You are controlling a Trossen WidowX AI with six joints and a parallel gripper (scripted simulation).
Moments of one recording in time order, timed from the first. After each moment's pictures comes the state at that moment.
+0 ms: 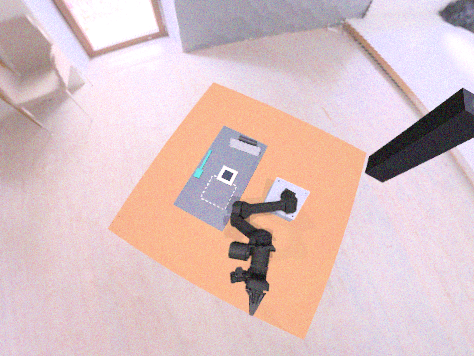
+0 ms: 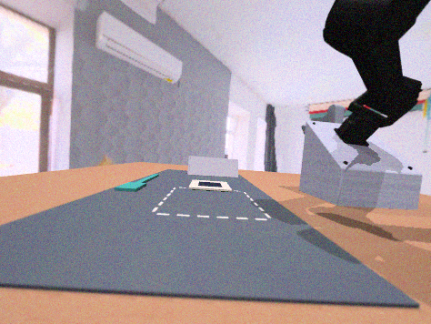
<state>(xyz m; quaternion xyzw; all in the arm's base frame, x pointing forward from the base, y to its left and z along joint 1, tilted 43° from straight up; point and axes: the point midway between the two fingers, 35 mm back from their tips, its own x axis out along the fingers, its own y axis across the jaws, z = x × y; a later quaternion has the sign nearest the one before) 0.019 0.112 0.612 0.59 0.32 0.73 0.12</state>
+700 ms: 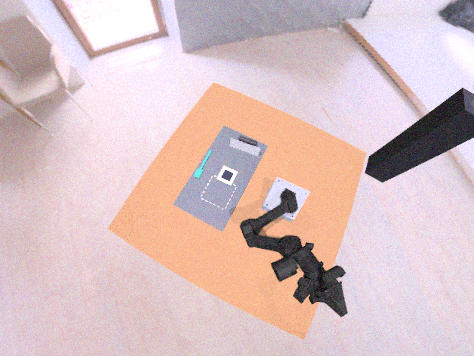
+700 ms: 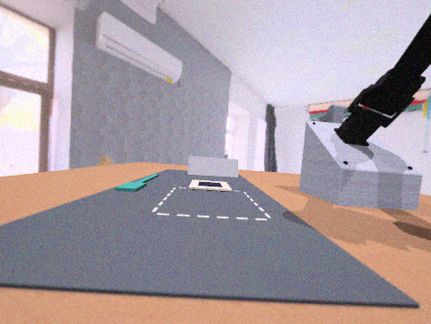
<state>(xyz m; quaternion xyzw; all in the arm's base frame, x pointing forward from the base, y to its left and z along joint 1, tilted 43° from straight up) -0.154 -0.046 0.618 0.40 0.25 0.88 -0.10</state>
